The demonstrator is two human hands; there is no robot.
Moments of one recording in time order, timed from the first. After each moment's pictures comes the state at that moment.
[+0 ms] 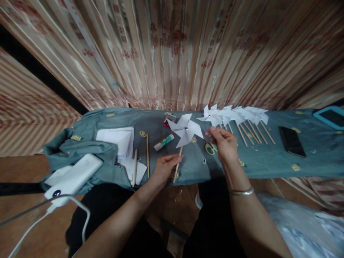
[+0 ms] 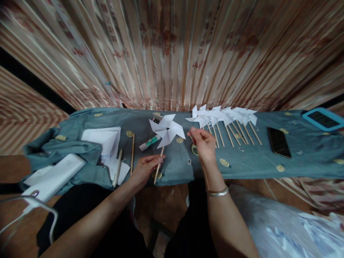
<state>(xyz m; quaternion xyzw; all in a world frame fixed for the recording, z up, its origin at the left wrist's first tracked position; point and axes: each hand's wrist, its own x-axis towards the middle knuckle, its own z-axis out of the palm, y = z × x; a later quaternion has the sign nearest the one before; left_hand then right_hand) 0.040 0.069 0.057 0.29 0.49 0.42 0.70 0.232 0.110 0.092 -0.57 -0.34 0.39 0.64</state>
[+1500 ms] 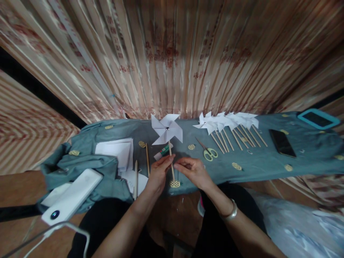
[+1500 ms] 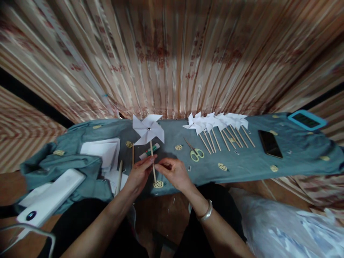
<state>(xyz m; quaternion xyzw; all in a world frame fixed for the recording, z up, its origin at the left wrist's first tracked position) 0.025 0.086 0.070 0.23 0.44 0.51 0.70 0.163 0.070 0.064 -0.53 -0.54 0.49 0.44</state>
